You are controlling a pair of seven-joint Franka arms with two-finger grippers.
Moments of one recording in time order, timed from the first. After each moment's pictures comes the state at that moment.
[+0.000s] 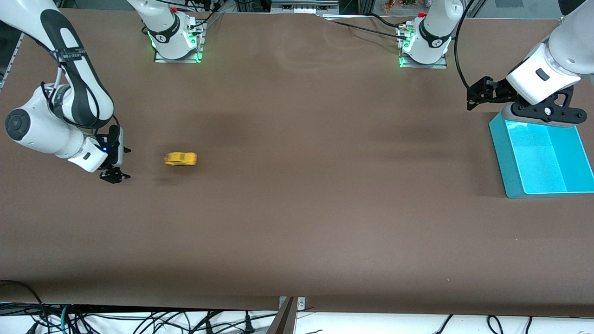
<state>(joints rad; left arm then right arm) -0.08 0.02 -0.06 -1.57 -0.01 1.49 -0.02 -0.38 0.33 0.28 -2.06 0.06 2.33 -1.90</state>
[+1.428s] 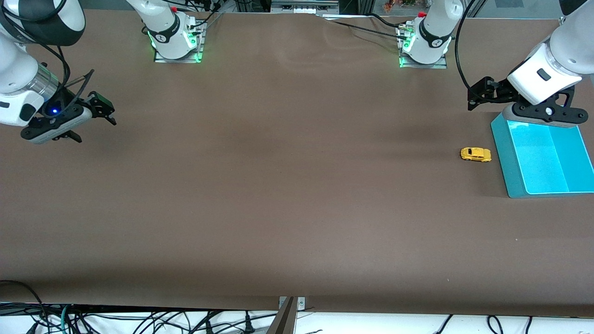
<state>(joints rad) -0.08 0.02 -0.06 -1.57 -0.01 1.49 -0.02 -0.24 -0.09 0.25 -1.96 0.06 1.93 -0.47</state>
